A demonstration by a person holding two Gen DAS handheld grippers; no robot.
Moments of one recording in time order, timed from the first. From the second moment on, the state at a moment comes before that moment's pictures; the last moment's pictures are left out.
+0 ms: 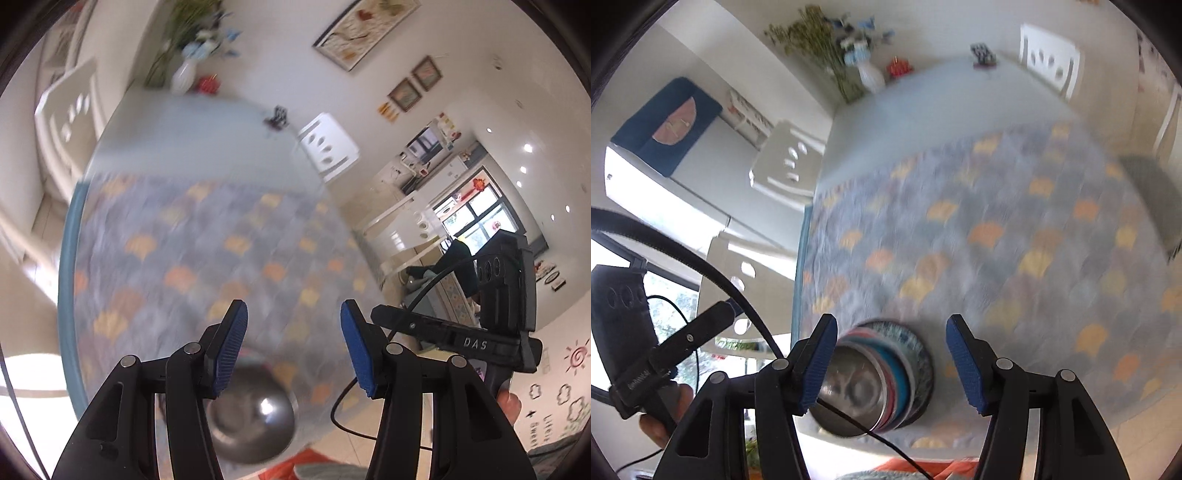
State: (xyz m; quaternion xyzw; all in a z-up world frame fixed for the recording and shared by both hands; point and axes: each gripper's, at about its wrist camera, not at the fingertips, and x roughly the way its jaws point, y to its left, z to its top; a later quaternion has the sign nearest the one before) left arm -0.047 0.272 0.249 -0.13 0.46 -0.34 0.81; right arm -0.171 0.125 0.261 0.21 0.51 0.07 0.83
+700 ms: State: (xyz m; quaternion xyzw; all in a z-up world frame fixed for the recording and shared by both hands) left arm -0.060 0.140 0.230 0.04 0.42 -0.12 0.90; right arm -0.140 0.064 0.220 0.07 0.51 0.02 0.86
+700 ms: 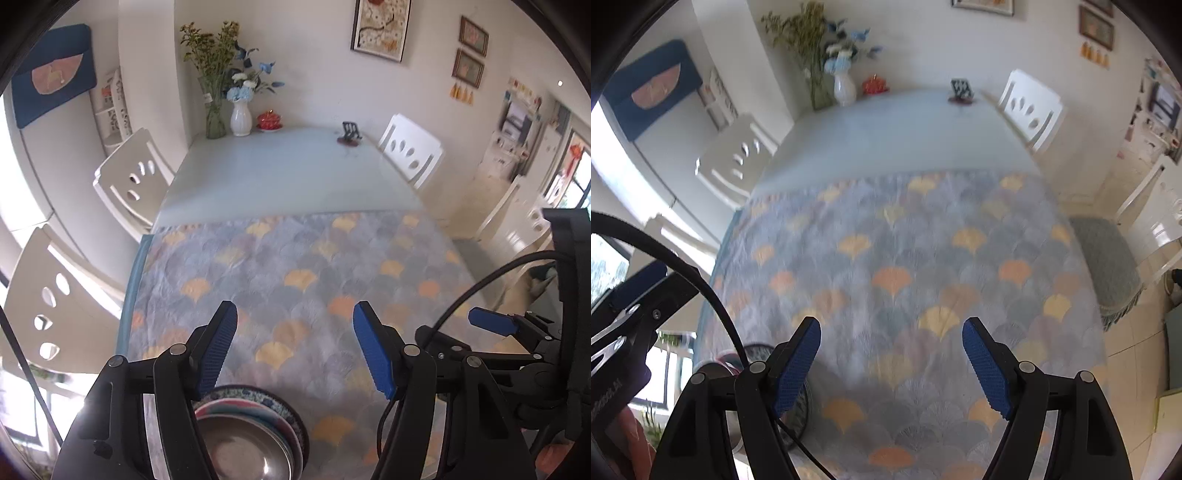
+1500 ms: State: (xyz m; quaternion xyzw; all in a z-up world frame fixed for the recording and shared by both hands) left arm -0.066 0.140 0.189 0.01 0.48 -0.06 0.88; right arm -0.129 0.059 0.188 0.04 0.55 0.05 0.83
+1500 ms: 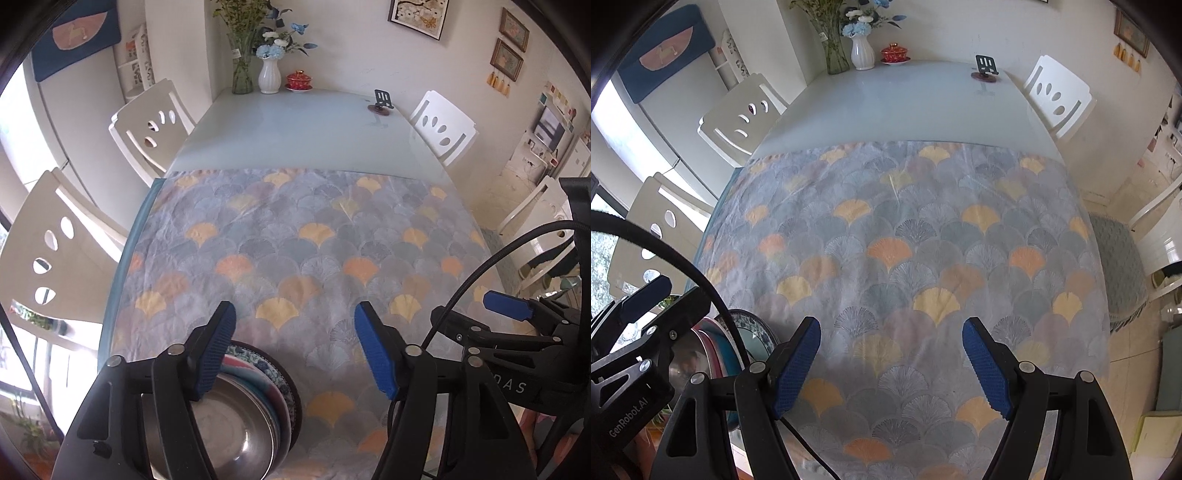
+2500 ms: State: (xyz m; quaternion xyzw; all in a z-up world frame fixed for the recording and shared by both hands) left arm -0.078 0.217 0.190 0.02 0.49 0.04 0.87; right arm -0.131 0.115 0.173 0.06 0.57 0.10 0.81
